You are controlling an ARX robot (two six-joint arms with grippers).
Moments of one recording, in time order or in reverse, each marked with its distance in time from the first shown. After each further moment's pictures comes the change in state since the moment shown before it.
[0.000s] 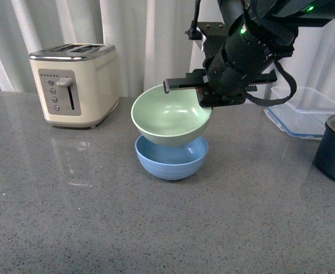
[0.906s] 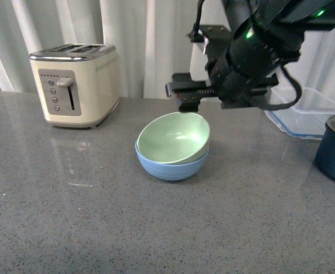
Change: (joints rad) left arm 0.000 0.000 0.000 0.000 0.000 0.000; right arm -0.013 -0.032 -0.053 0.023 -0.036 -0.009
